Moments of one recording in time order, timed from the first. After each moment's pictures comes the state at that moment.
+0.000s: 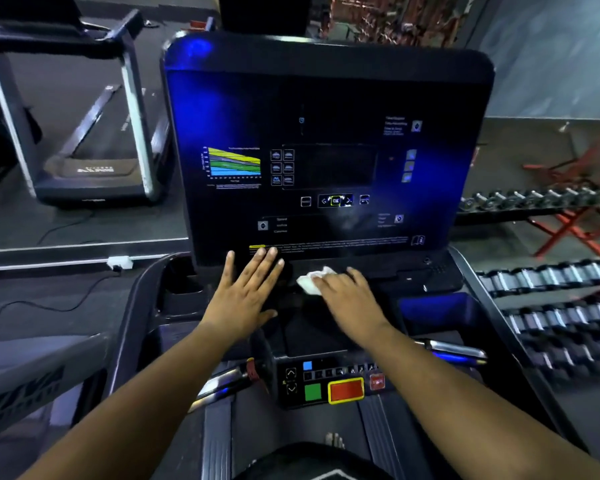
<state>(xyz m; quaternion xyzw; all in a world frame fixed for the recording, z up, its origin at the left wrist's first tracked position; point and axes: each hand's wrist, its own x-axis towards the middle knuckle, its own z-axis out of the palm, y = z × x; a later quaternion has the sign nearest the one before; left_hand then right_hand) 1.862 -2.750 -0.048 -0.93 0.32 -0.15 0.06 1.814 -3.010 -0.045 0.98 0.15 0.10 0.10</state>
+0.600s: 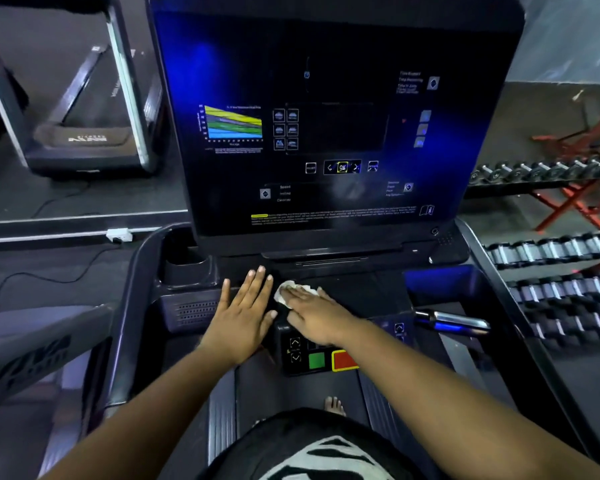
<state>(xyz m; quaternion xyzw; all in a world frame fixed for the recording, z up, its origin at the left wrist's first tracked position) 1.794 -2.730 -0.106 -0.95 0.28 0.02 -0.11 1.784 -2.939 -0.054 0.95 0.14 -0.26 -0.12</state>
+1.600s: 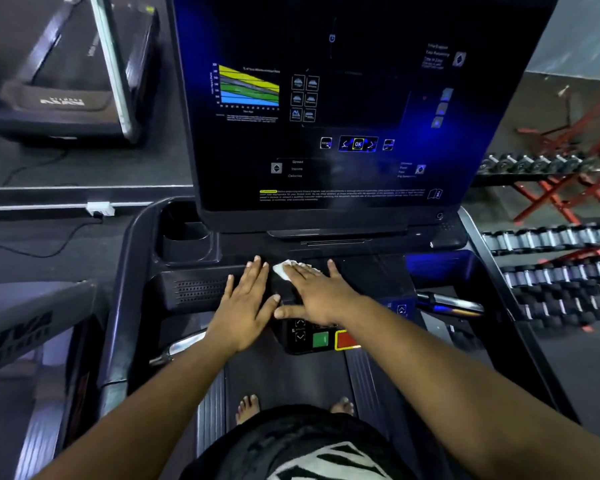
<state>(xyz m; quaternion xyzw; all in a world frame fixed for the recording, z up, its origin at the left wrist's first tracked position) 1.782 -2.726 -0.114 -0.92 0.22 0.12 -0.31 1.786 -2.933 -0.050 0.95 0.12 -0.28 -0.05</state>
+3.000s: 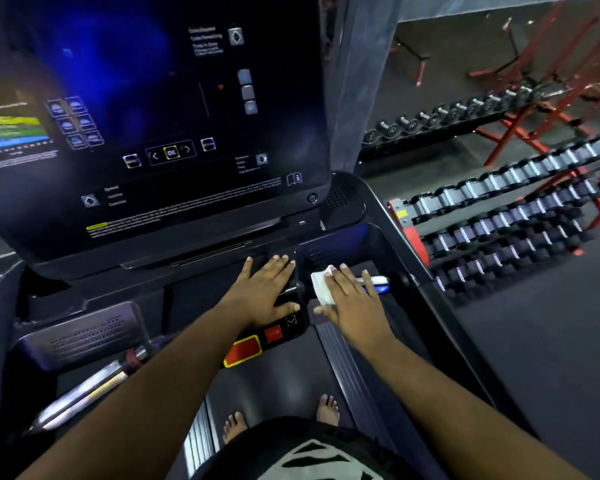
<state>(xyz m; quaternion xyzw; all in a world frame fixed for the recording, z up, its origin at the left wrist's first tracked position) 1.796 -2.988 -0.067 -0.87 0.44 0.22 -0.01 1.658 -3.191 -0.112 1.00 -0.05 0.03 -0.06</state>
